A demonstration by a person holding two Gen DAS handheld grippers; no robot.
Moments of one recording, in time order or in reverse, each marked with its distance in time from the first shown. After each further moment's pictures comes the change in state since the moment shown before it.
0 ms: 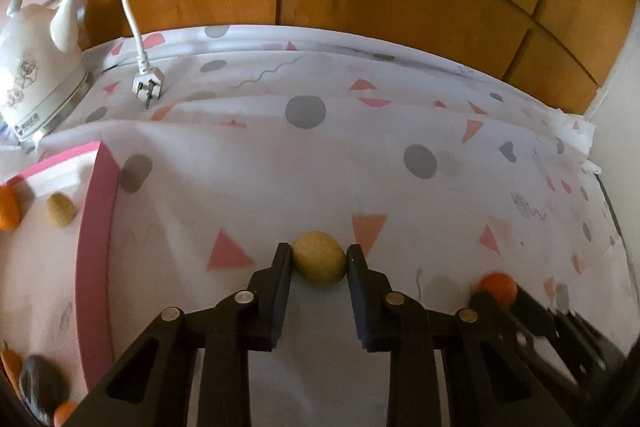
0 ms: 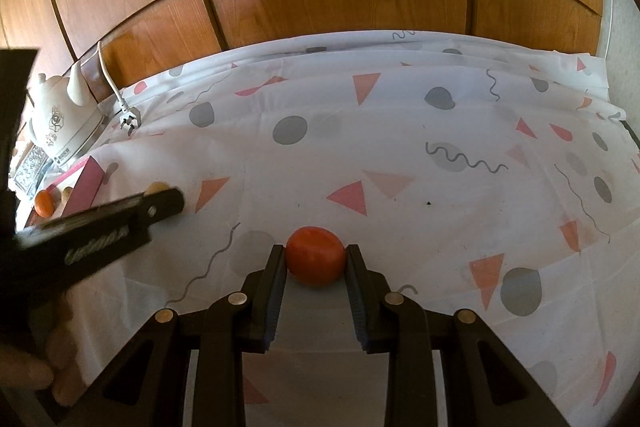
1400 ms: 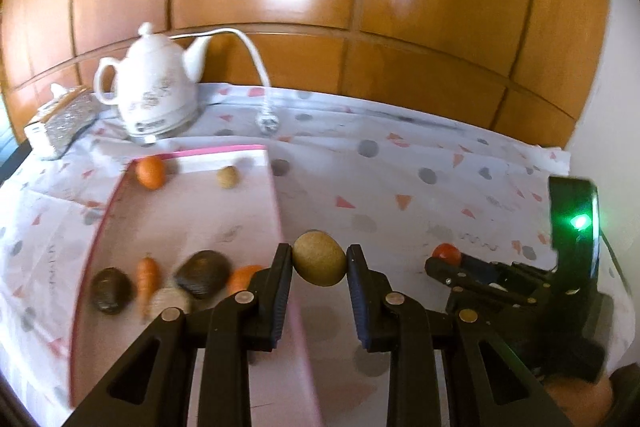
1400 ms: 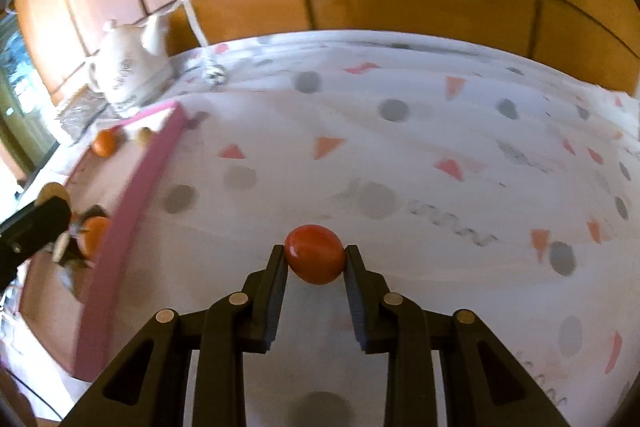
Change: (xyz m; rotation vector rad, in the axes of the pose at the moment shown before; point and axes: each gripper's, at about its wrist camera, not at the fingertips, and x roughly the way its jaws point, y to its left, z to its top) left arm -0.159 0.065 -0.082 -0.053 -0.233 0.075; right arm -0.031 0.068 -0.021 -0.168 0.046 0.119
